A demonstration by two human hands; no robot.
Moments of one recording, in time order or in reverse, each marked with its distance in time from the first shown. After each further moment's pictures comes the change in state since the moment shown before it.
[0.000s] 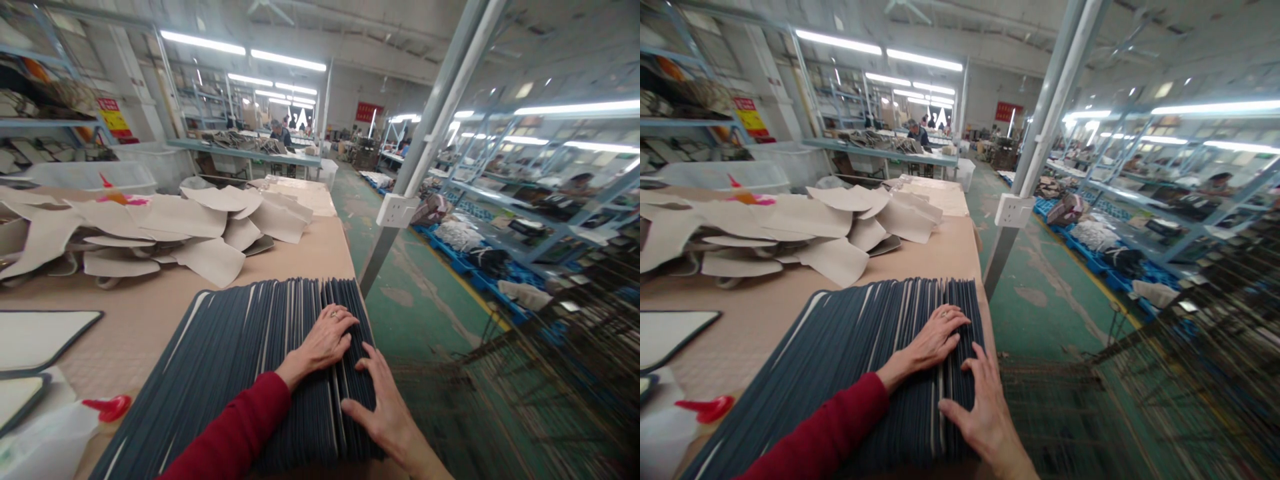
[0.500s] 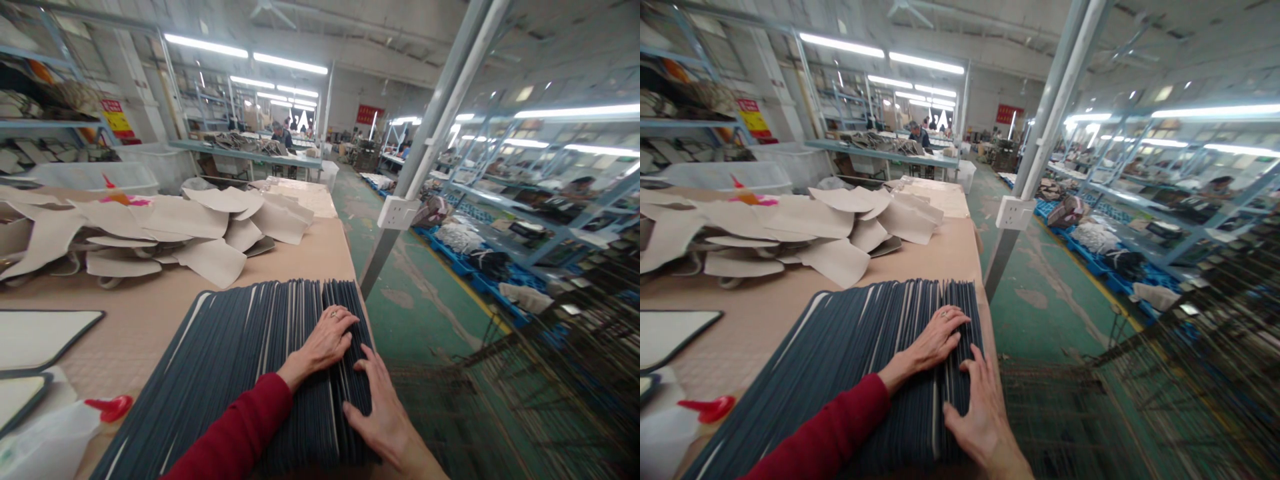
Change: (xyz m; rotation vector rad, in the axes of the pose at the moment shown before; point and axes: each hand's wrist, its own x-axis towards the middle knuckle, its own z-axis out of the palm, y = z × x) left_hand 0.001 -0.003 0.002 -0.083 0.049 -0.022; right_hand 0.000 -0.014 0.002 -0.126 -0.015 0.043
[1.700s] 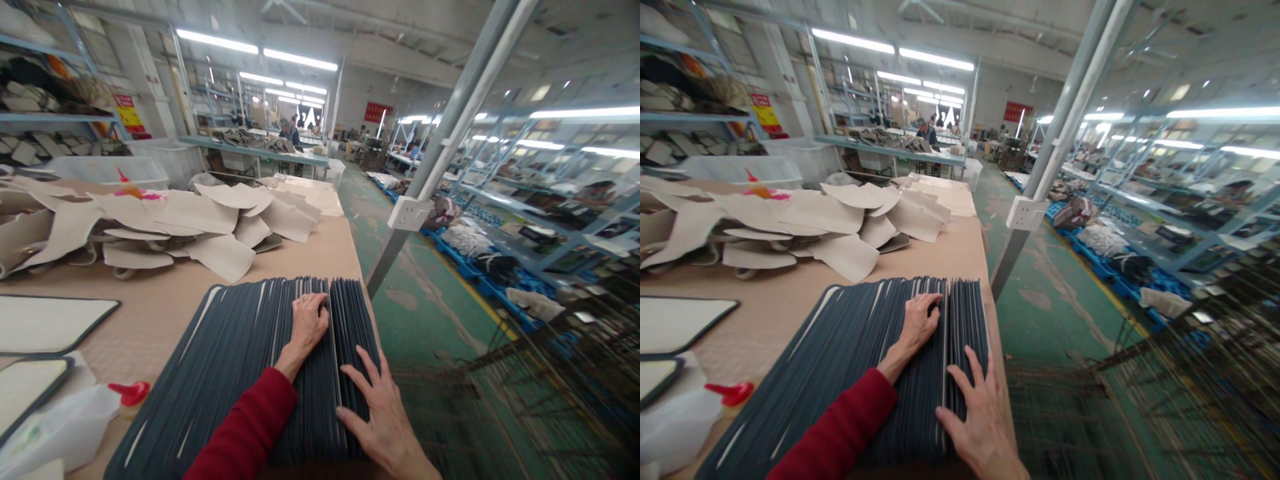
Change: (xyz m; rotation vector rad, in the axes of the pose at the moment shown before) left_hand -0.012 -0.035 -0.016 0.184 0.421 -0.397; right_hand -0.007 -0.007 0.009 -0.165 -0.034 -0.113
